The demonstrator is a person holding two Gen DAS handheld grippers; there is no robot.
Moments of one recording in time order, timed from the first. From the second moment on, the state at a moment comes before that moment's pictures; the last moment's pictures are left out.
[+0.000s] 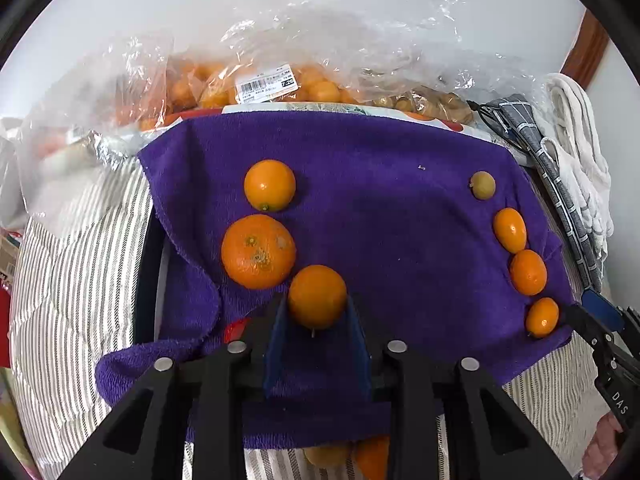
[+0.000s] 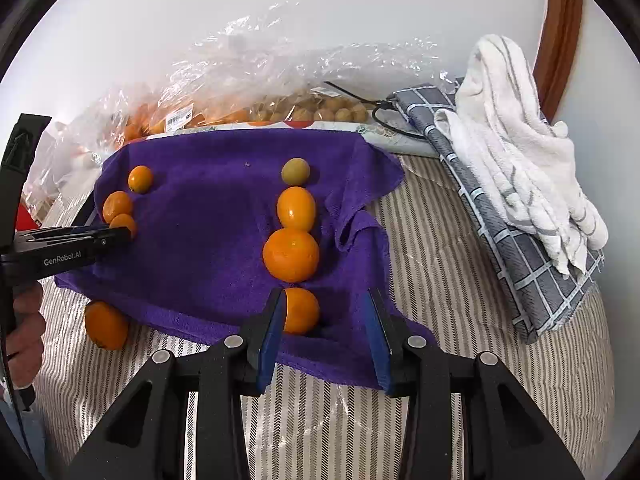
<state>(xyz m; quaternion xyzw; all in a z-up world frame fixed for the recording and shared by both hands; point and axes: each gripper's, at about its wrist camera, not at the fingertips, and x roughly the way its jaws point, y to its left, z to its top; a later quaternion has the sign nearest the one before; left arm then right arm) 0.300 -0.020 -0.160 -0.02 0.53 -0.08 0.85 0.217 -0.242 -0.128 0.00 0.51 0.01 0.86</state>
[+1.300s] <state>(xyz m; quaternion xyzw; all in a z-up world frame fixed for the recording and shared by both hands) 0.168 0.127 -0.172 -0.04 0.48 -0.01 0.88 0.184 -0.093 -0.141 0.01 0.52 0.14 0.84</state>
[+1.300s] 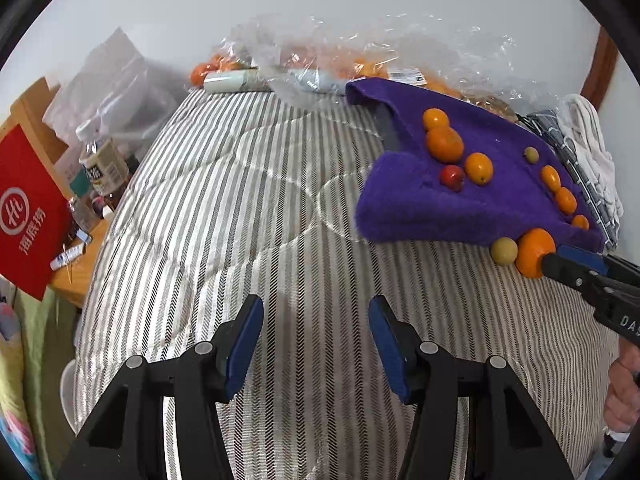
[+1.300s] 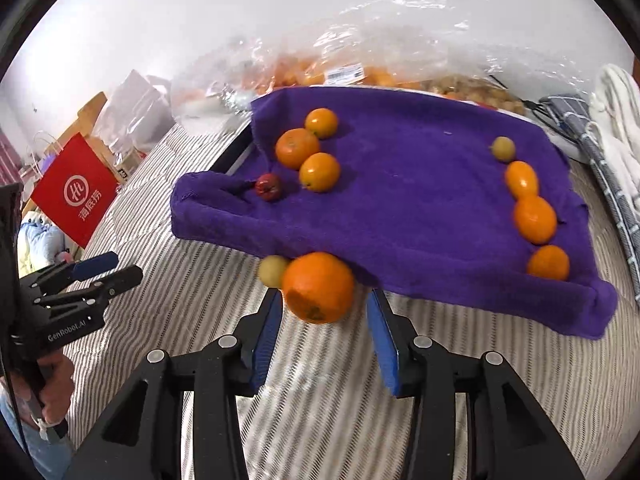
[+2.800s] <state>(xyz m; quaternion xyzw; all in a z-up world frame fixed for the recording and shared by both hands) 0.209 -0.015 -0.175 -0.02 0.50 -0.09 0.86 0.142 -0.222 -0.137 0.01 0.50 0.05 0.86</state>
